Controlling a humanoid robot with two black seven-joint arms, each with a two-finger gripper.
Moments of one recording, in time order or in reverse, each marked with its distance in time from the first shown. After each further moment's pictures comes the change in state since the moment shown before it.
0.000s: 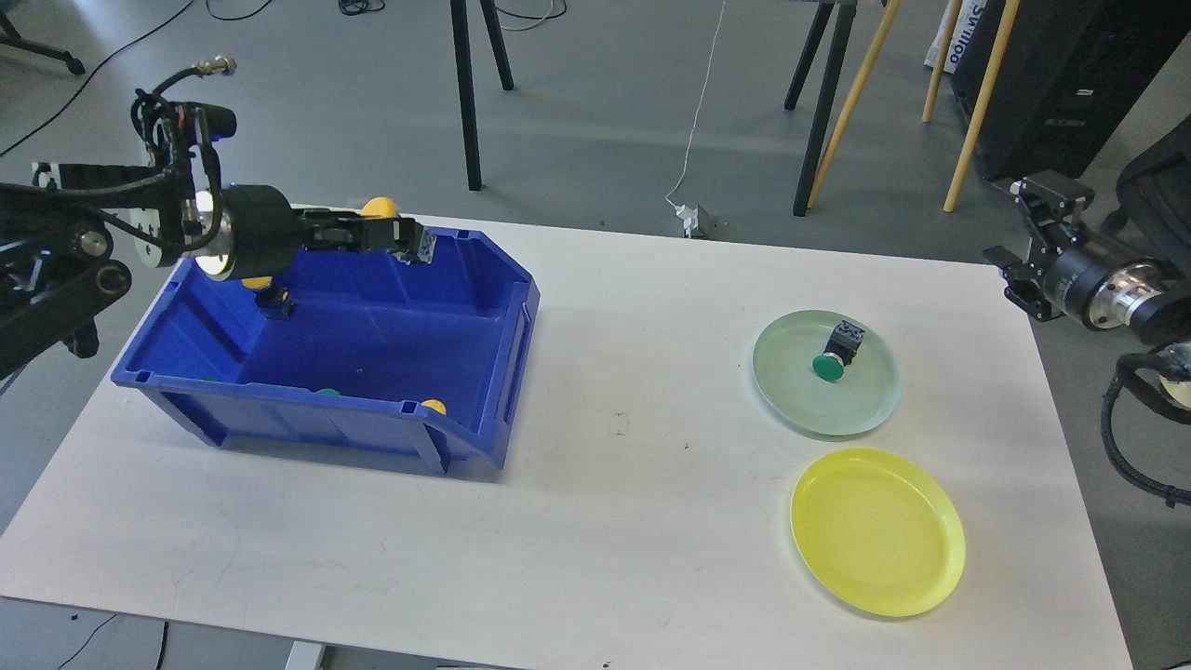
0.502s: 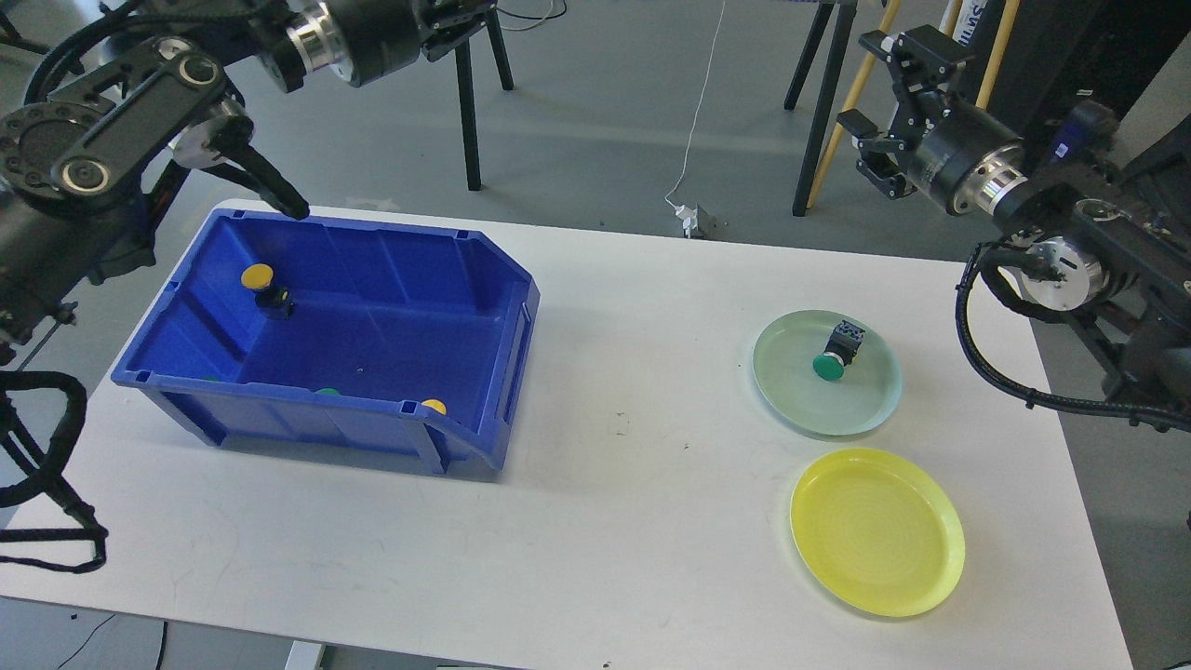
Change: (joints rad) left arm -0.181 -0.430 -0.062 0.385 -0.535 0.000 0.083; right arm 0.104 0.140 0.102 0.186 0.001 -0.076 0.013
